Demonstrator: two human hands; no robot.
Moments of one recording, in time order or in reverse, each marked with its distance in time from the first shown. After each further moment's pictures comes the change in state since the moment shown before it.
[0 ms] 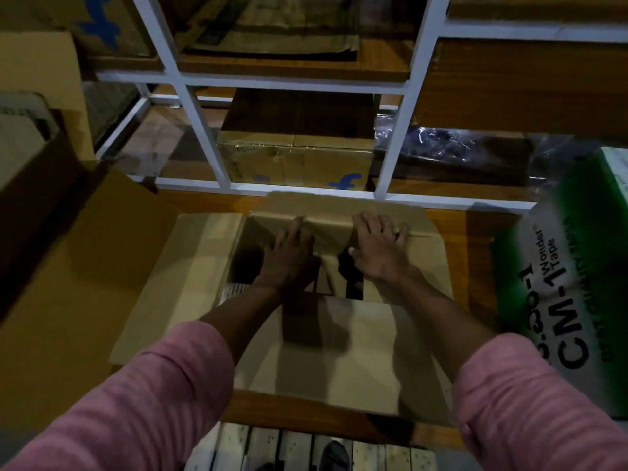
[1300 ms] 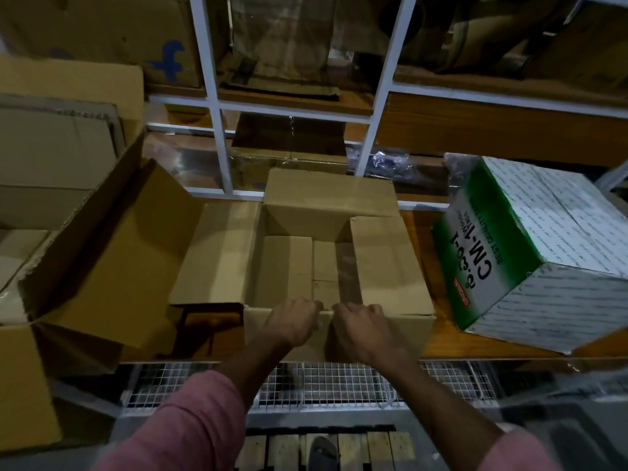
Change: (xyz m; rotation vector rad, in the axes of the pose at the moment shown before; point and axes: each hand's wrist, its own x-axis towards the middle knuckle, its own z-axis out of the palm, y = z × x) left_hand -0.218 -0.010 0.037 -0.014 -0.149 0.272; right_hand -0.285 -0.124 0.016 -0.082 -0.051 -0.032
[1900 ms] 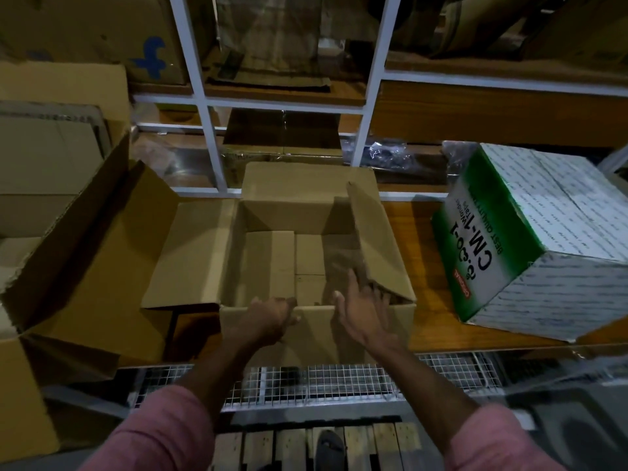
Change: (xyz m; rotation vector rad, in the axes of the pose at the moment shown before) left_hand -0.001 -0.047 0.003 0.051 -0.082 -0.010; right_hand 0.036 0.015 0.027 0.164 0.106 0.301
